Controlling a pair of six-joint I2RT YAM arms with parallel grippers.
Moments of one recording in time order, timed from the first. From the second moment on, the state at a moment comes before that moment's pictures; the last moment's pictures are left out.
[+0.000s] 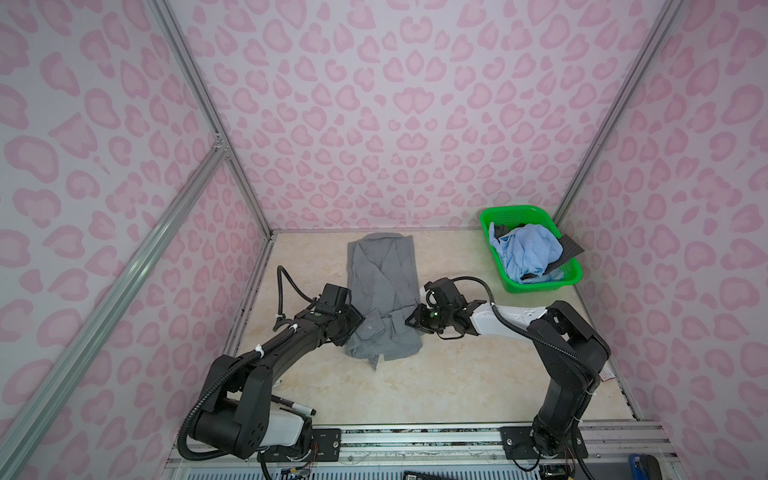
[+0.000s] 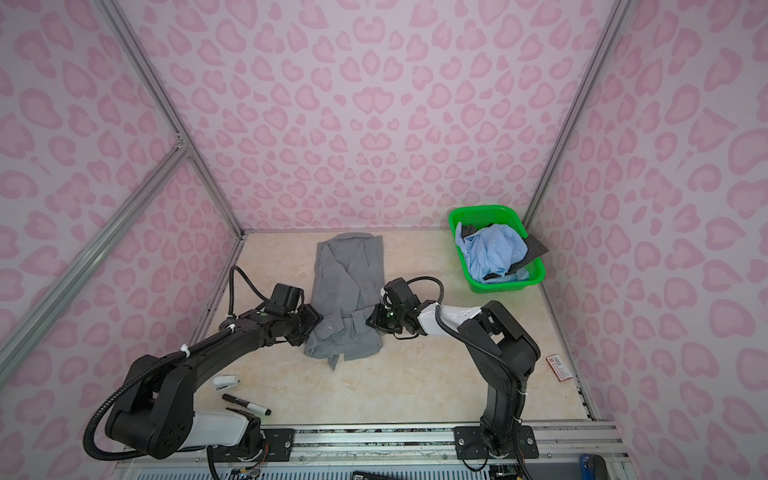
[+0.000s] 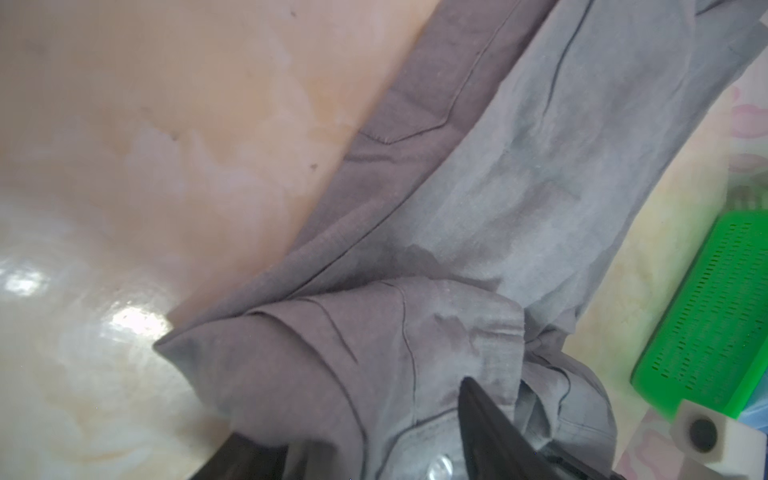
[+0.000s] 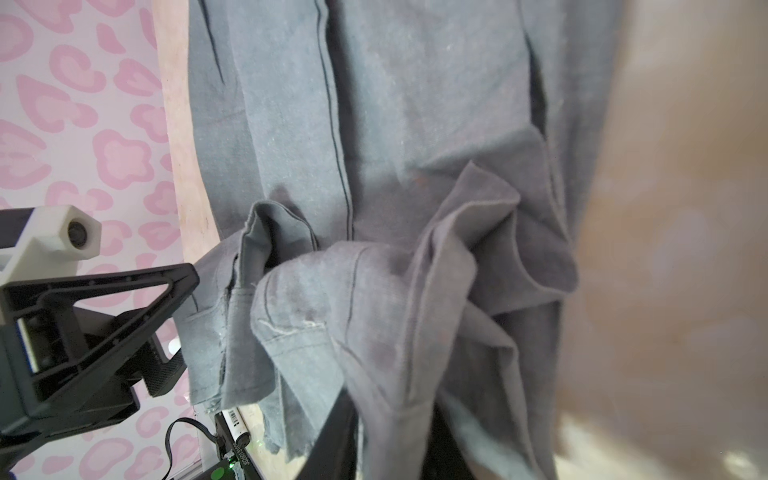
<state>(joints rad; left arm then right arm) -0.32 1.37 0.73 -0.39 0.12 -1.10 0.66 1.80 0.98 -0.03 -0.40 0.87</state>
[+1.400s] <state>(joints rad) -0.31 1.09 0.36 -0.14 0.30 -0.90 0.76 1.70 0.70 0.24 -0.29 0.76</state>
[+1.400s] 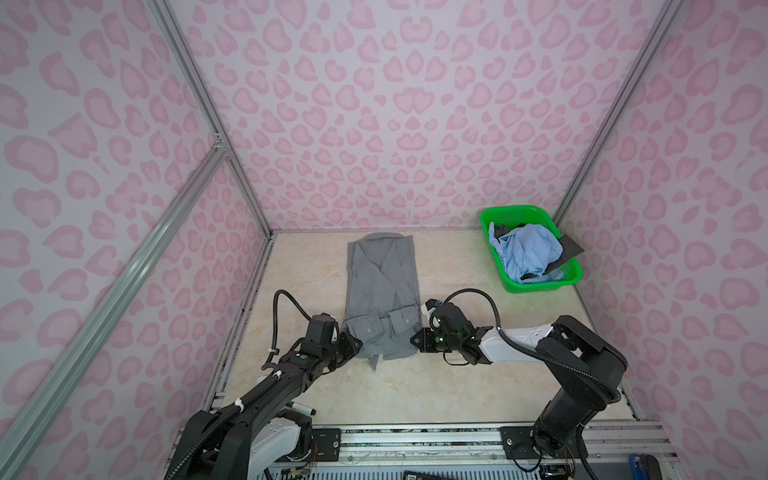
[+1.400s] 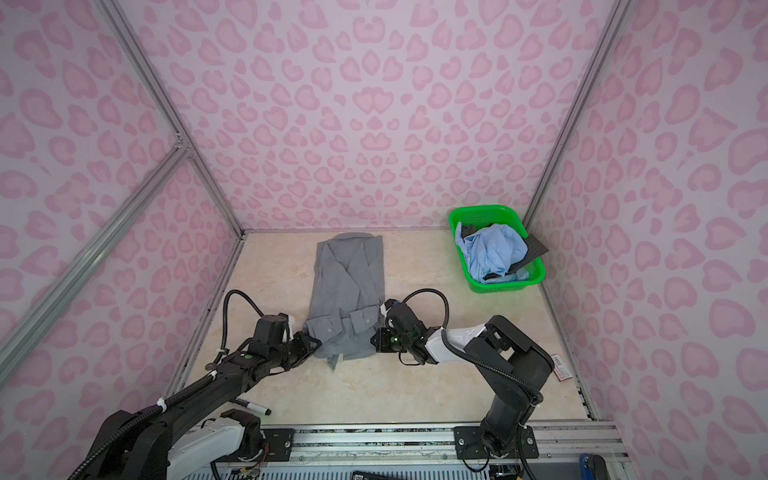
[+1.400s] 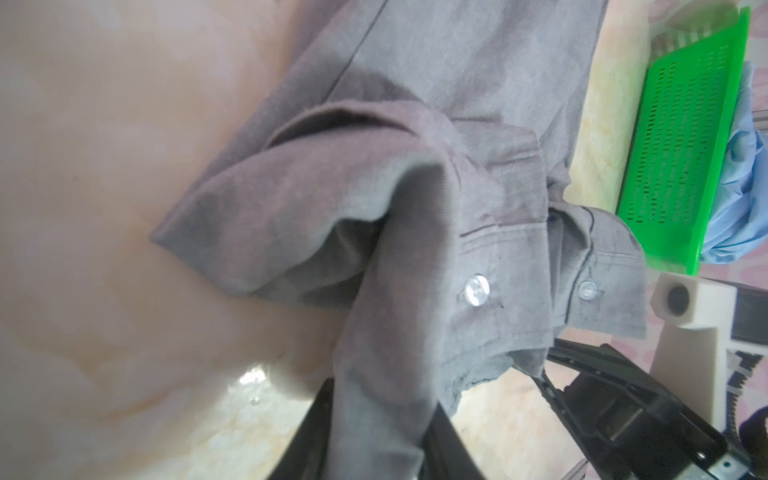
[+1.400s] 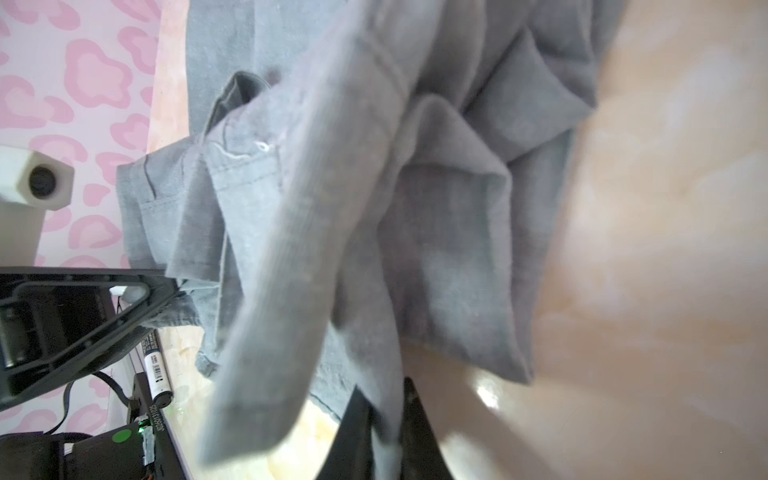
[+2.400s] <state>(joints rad) -0.26 1.49 1.00 -0.38 0.29 -0.99 0.61 1.81 1.07 0.16 -0.47 0.90</state>
